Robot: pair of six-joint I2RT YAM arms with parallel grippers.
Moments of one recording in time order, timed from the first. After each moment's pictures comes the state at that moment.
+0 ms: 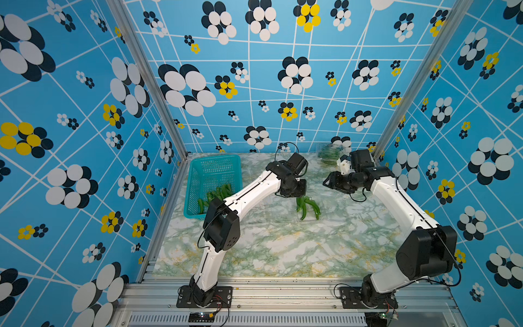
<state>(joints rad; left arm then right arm) -0.72 2.05 1.97 -0.97 0.18 -0.57 0.16 1.57 1.43 -0.83 -0.33 0.33</state>
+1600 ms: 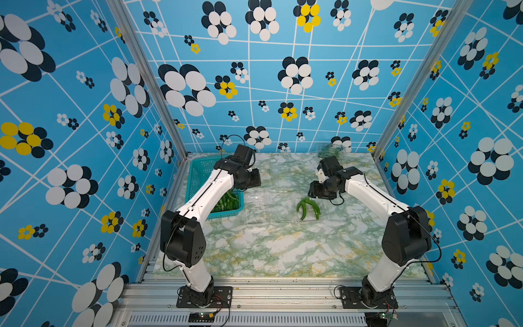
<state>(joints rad) -0.45 1.73 1.62 -0.89 0.14 -0.51 0.34 1.72 1.40 -0.85 -0.13 0.34</state>
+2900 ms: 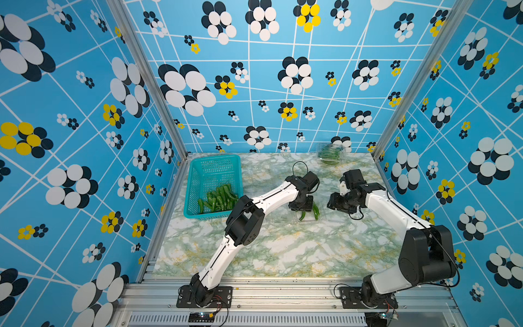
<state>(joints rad) -0.83 2.39 2.09 -0.95 0.11 -0.64 0.16 1.53 1.10 -0.77 -0.14 0.32</state>
